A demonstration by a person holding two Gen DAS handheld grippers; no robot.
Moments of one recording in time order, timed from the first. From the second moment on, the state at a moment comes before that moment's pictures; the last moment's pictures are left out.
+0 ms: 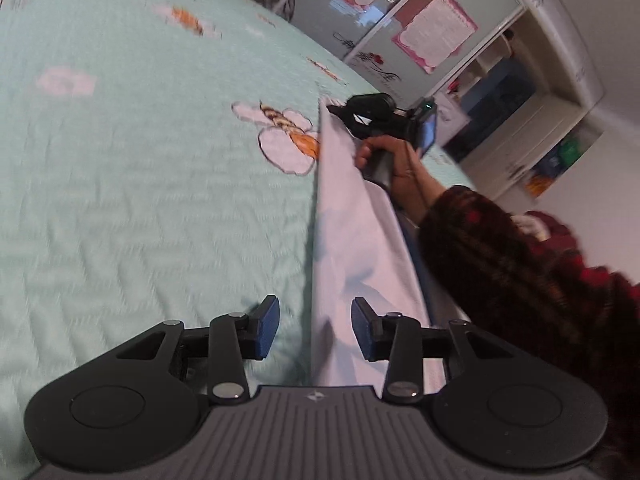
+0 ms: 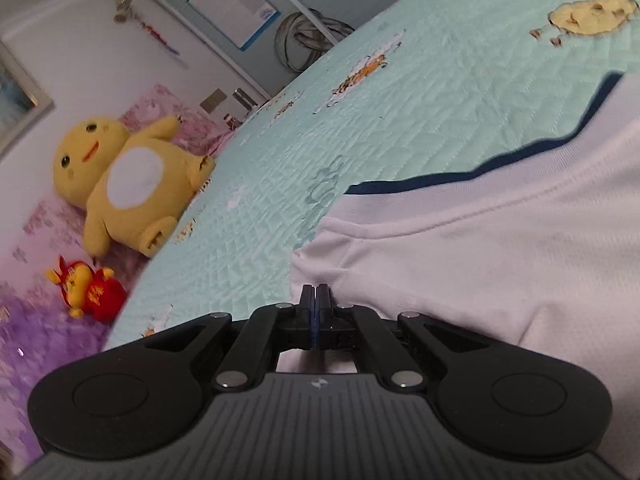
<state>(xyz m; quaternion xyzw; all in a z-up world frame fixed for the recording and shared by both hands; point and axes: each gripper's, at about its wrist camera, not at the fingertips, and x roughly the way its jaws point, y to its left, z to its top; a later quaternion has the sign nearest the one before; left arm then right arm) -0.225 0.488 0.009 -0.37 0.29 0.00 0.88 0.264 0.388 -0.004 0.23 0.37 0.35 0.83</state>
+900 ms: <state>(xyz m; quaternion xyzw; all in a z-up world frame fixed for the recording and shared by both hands) -0.230 0.482 -0.011 -0.40 0.31 -0.04 0.86 0.263 0.385 0.002 0.23 0.38 0.34 0.83</state>
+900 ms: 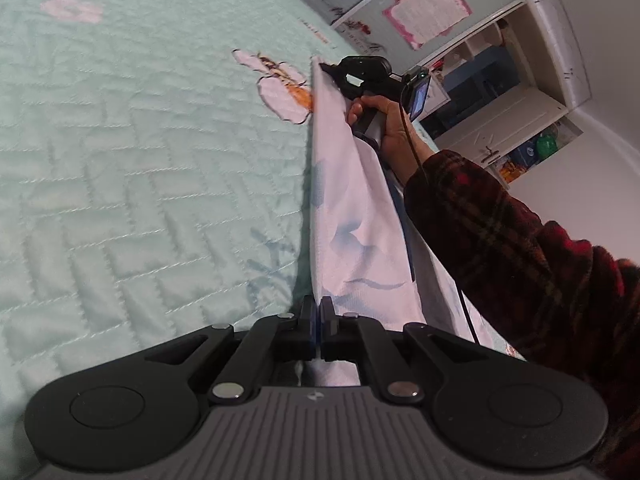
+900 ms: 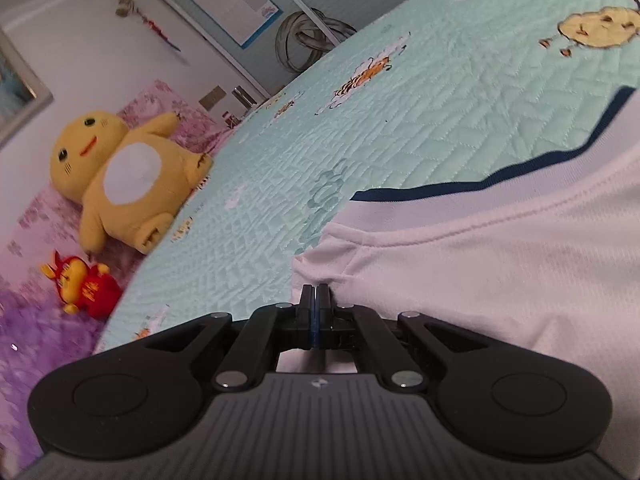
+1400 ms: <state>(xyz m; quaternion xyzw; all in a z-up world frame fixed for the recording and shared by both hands) -0.227 0.483 -0.020 -0.40 0.27 -0.05 0.87 0.215 0.408 0.040 0.04 0.35 0.35 0.87</state>
